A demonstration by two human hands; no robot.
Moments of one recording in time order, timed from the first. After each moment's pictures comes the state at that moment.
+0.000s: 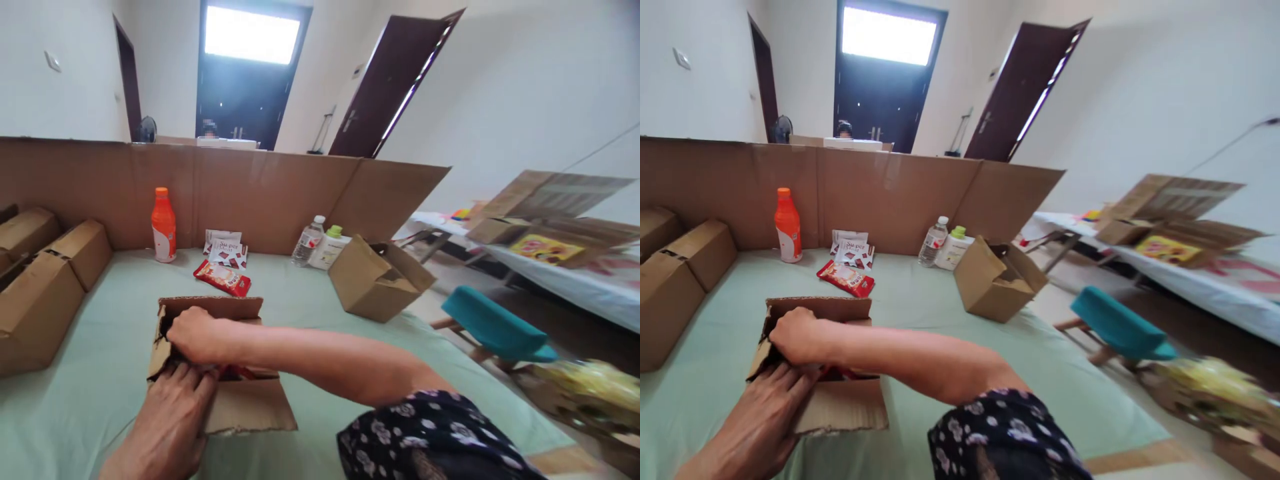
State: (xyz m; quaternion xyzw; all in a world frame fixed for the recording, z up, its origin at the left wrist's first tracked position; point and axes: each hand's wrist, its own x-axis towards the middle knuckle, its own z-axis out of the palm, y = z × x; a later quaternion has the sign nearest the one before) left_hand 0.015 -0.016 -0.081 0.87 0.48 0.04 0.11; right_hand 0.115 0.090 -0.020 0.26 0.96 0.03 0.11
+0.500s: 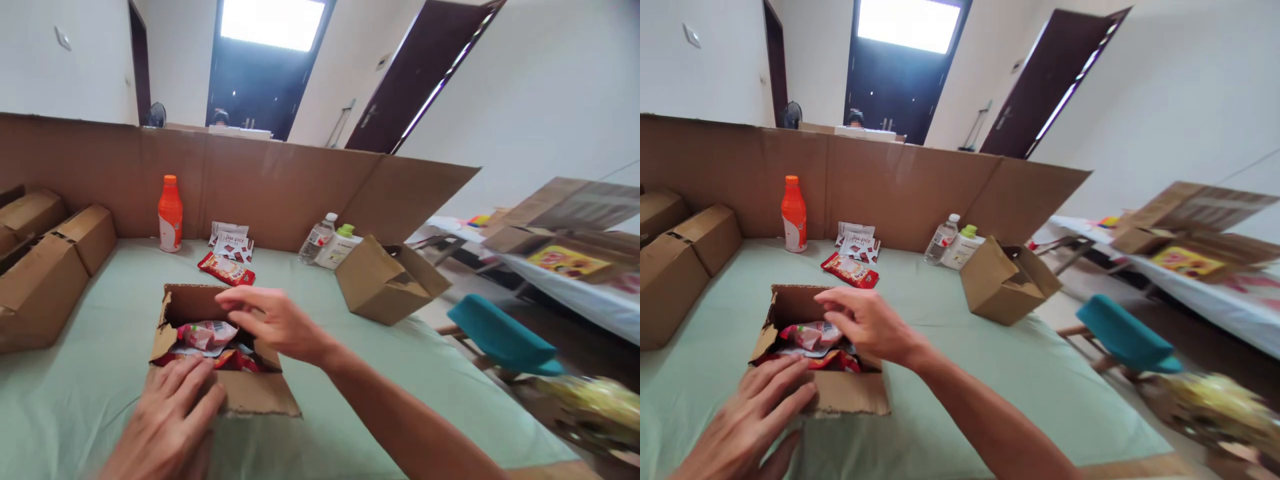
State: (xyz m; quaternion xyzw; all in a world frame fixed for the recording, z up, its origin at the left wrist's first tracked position) left_hand -0.002 -0.044 -0.080 0.90 0.38 0.22 -0.07; right_hand 0.226 0.071 -0.031 0.32 0.85 -0.25 -0.33
